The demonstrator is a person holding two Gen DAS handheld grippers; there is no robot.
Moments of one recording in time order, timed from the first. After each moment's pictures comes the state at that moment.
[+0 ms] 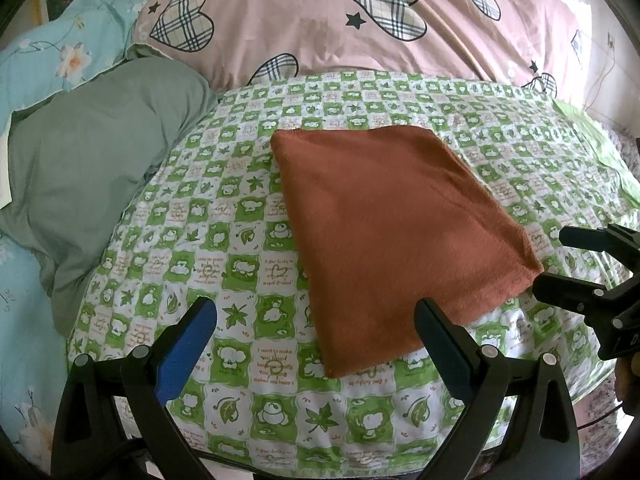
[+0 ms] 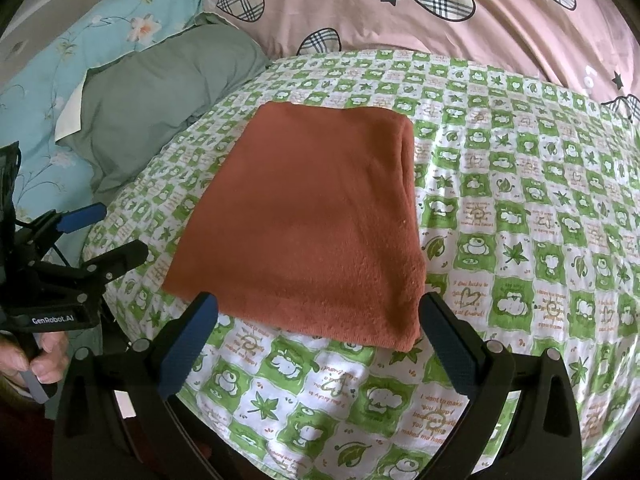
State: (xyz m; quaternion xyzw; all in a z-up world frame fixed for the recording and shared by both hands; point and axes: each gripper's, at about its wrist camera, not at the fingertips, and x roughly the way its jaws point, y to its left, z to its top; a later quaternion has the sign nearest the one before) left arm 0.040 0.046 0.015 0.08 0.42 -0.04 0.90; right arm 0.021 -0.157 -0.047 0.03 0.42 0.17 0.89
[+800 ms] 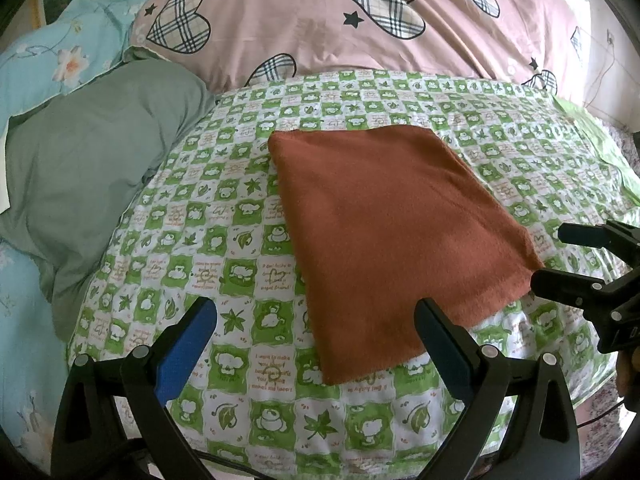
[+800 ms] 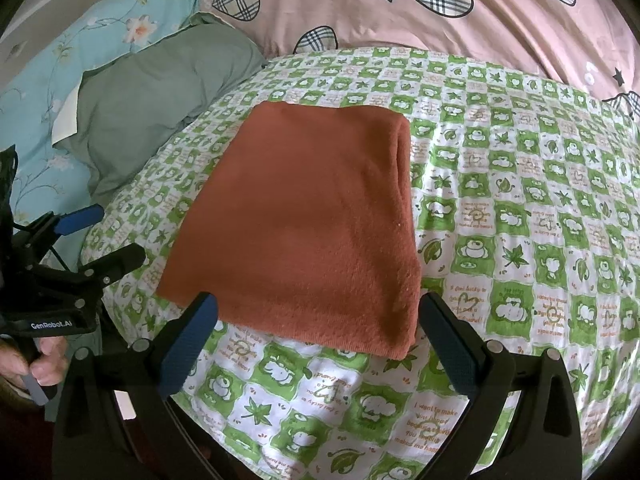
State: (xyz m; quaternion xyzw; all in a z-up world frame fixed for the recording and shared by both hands) left arm 0.043 0.042 0.014 0.08 0.42 -0.04 0.90; right arm 0.034 -0.163 -0.053 0.03 0.43 0.17 0.89
